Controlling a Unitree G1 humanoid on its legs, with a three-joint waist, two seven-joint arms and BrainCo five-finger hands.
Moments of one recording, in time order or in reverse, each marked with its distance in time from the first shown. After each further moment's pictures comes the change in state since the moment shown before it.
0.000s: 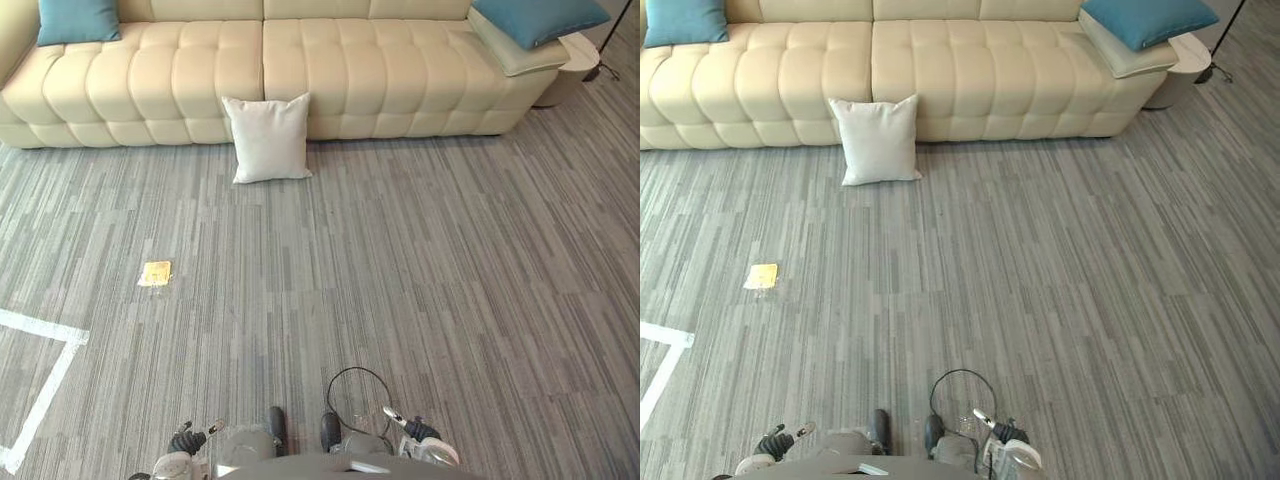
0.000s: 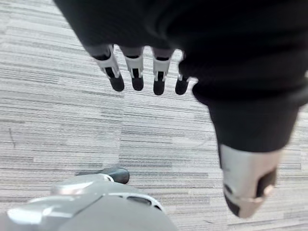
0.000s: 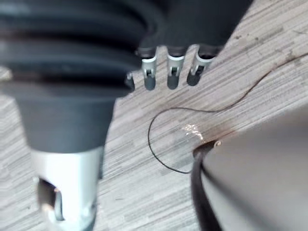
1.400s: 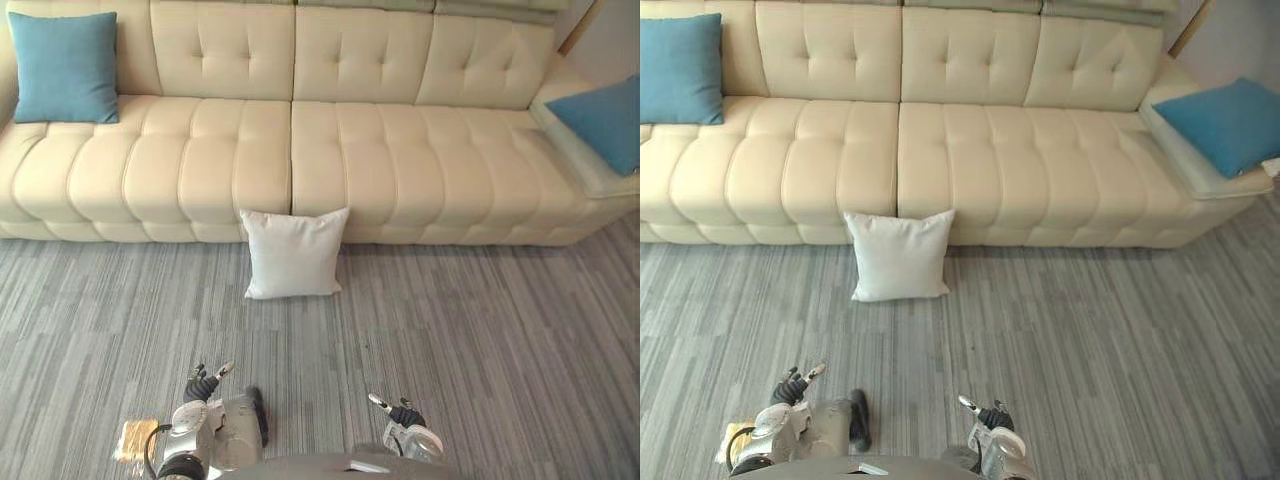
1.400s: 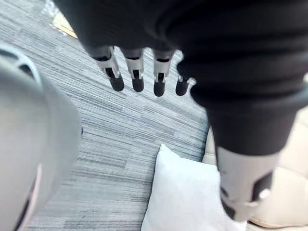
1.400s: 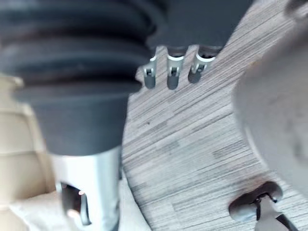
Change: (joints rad) left arm -0.091 -0.098 -0.015 -0.027 -0.001 -0.008 -0.002; right arm -0.033 0.008 0.073 0.010 -0.037 -0.004 0.000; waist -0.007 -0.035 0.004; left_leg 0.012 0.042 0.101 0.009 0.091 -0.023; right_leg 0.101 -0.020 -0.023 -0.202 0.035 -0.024
